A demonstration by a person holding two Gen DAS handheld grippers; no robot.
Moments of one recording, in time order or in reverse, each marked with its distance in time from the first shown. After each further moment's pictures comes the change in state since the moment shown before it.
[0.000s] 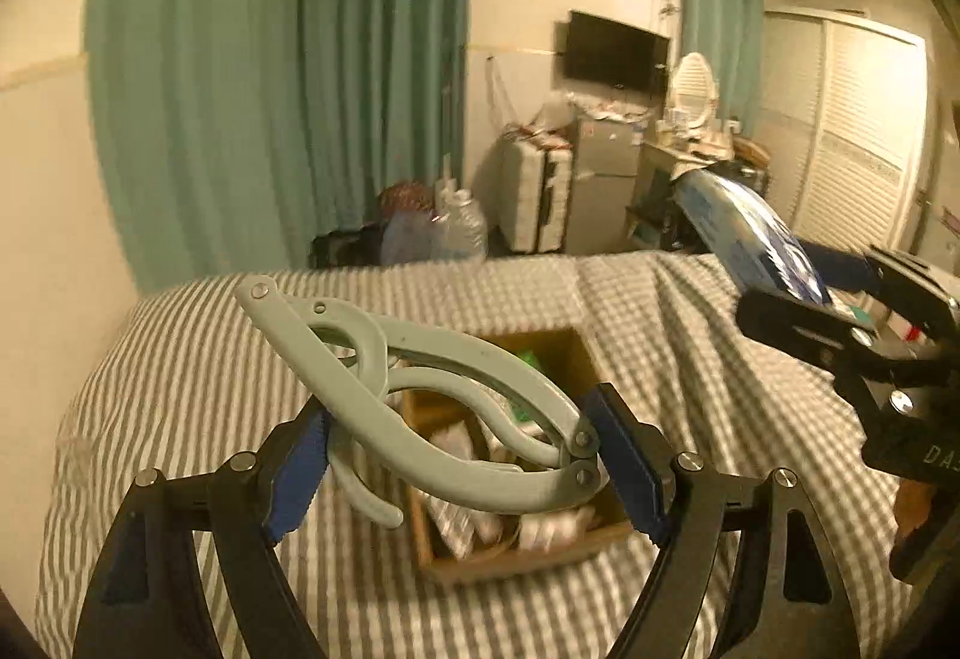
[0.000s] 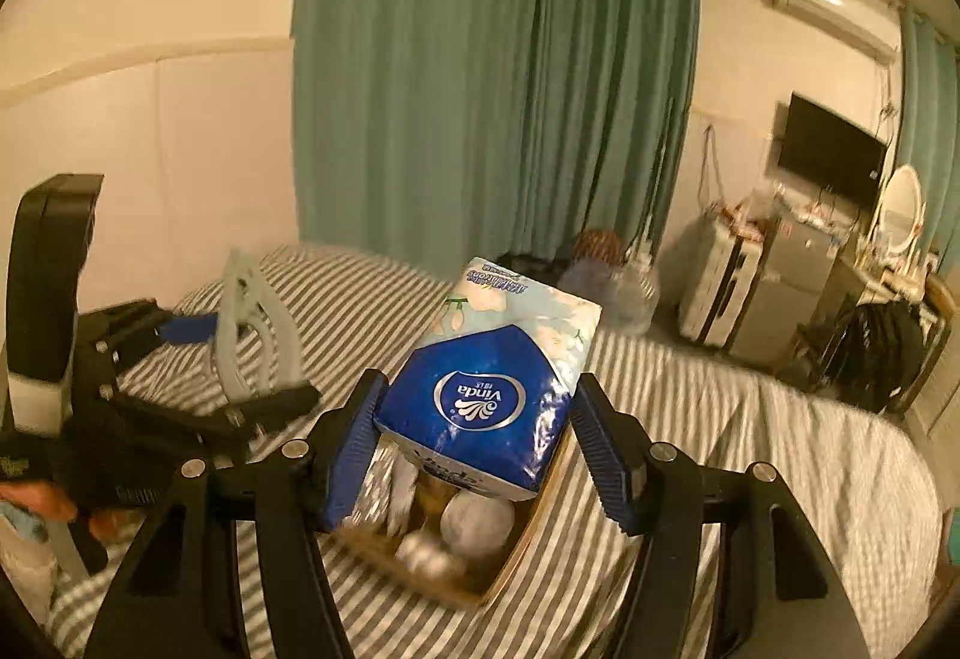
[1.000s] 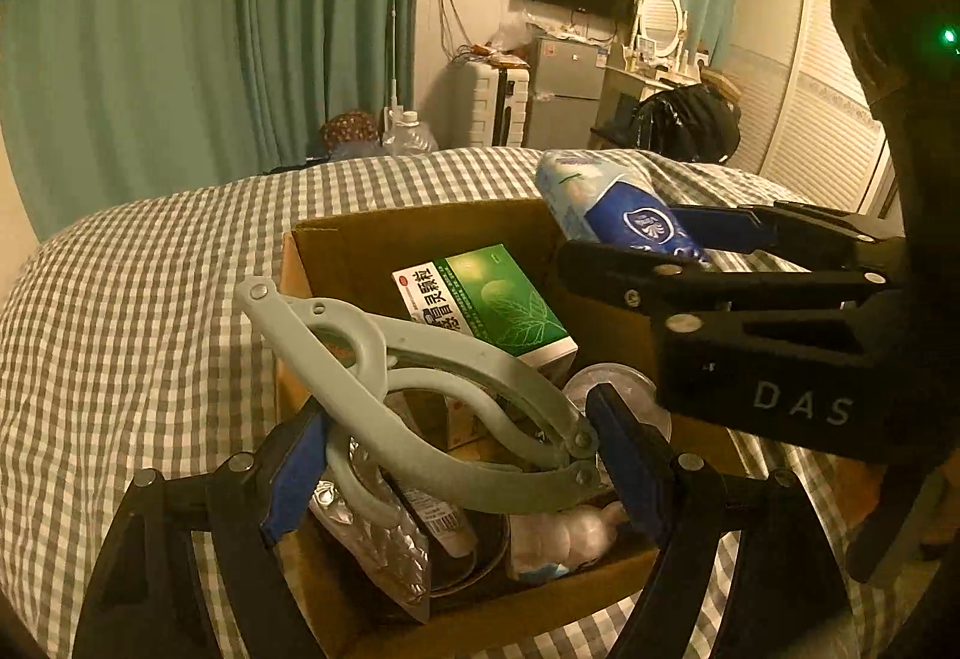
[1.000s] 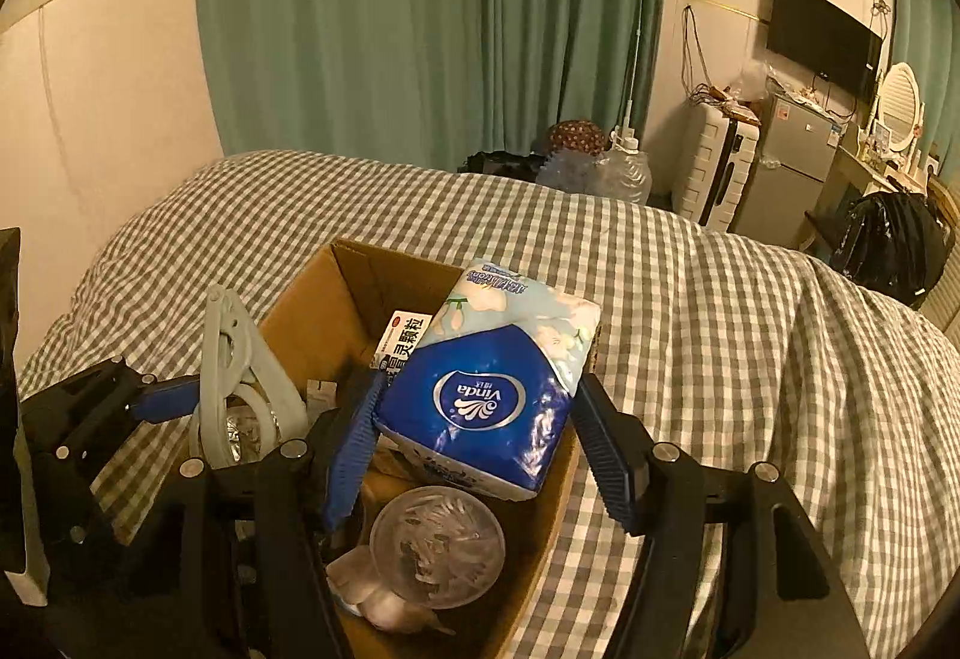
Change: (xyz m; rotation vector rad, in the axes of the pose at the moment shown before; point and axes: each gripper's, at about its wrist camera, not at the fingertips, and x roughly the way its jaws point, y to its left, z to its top) left arm 0.152 -0.010 -0.067 0.033 0.174 -0.108; right arm 0.169 -0.024 -0.084 0.129 0.246 -0.022
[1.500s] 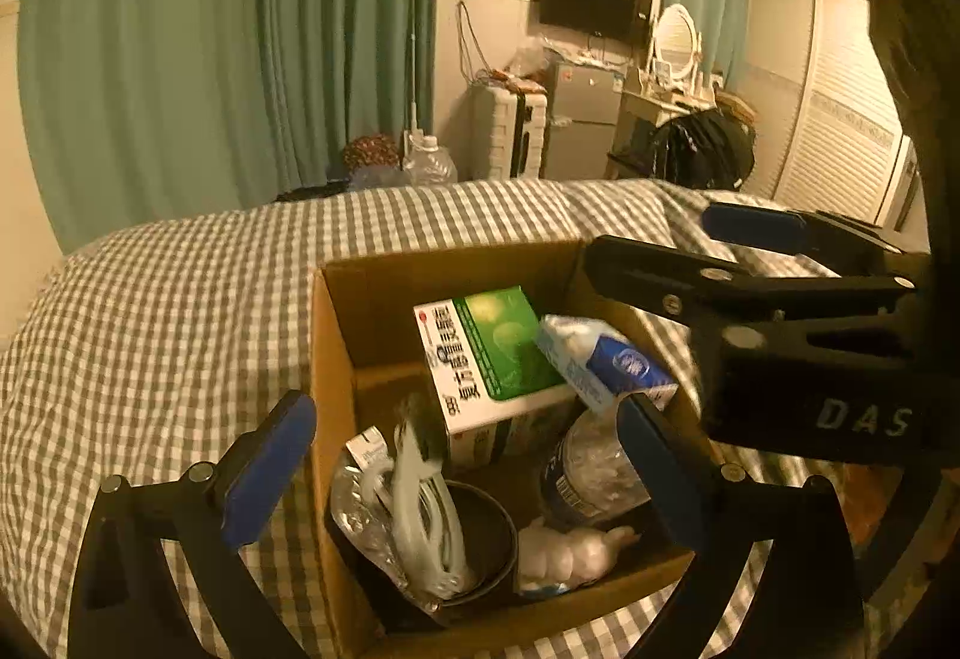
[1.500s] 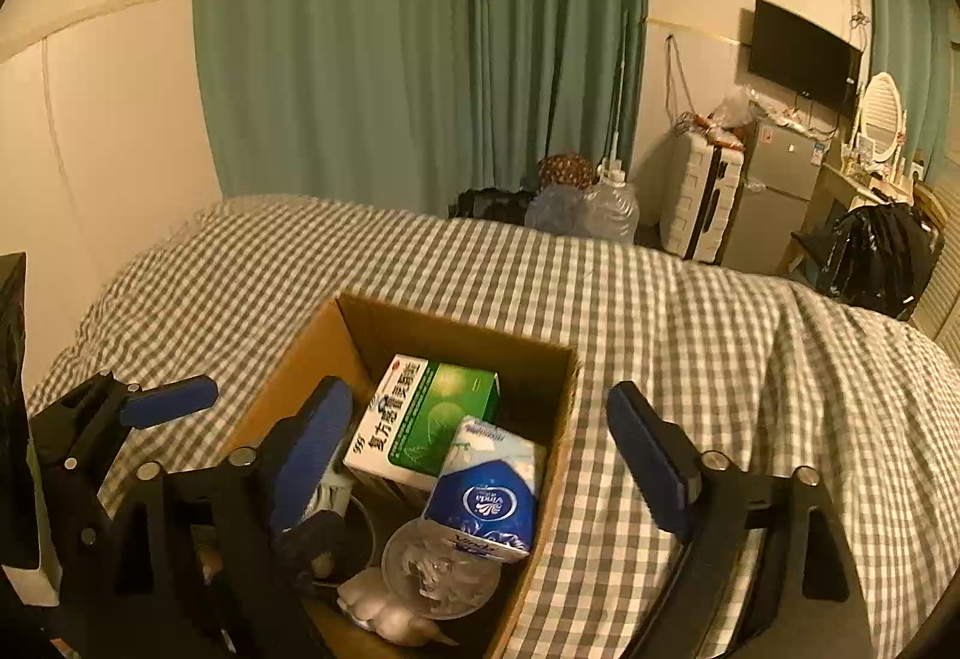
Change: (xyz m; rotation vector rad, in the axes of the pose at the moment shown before) left arm -0.021 0.001 0.009 -0.023 -0.075 0.048; right arm -0.036 0.000 0.012 0.025 -0.105 -0.030
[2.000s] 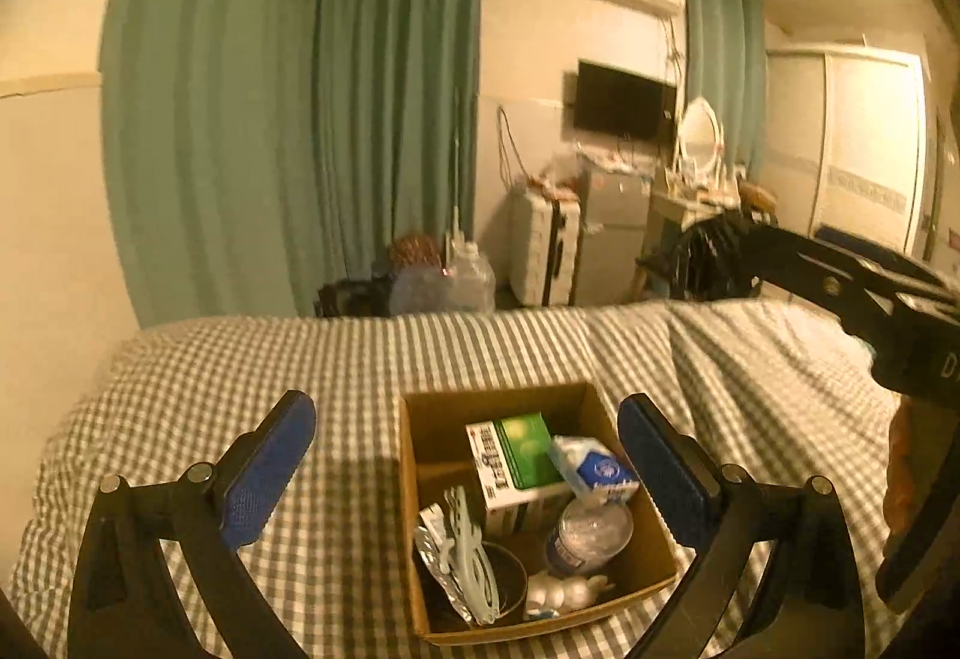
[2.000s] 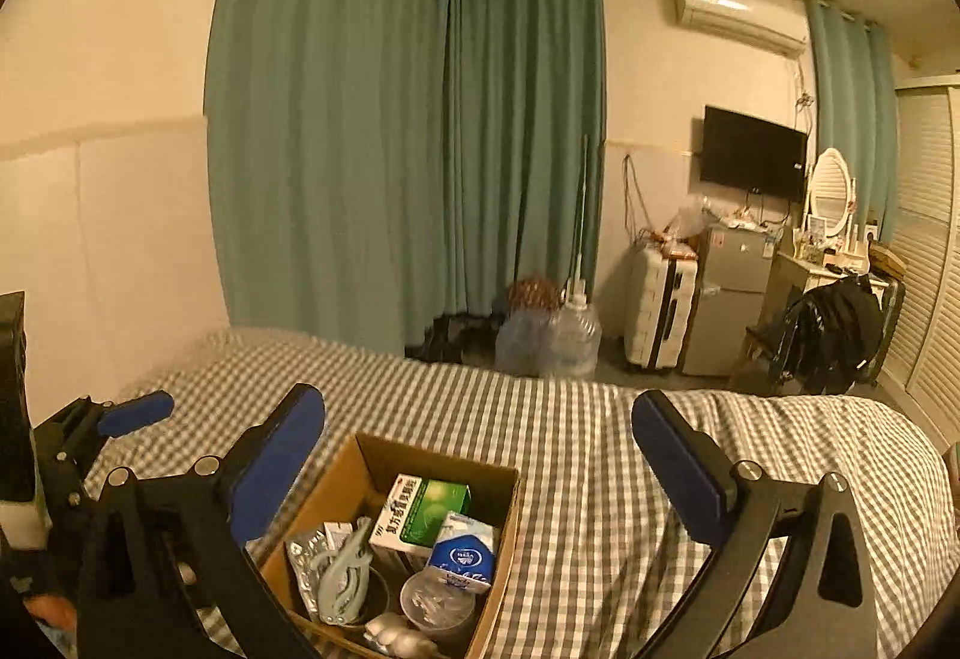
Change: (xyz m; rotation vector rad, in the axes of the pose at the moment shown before) left arm -0.122 0.007 0.032 -0.044 -0.261 0.098; right arm -0.137 -0.001 0.034 0.021 -0.305 -0.061
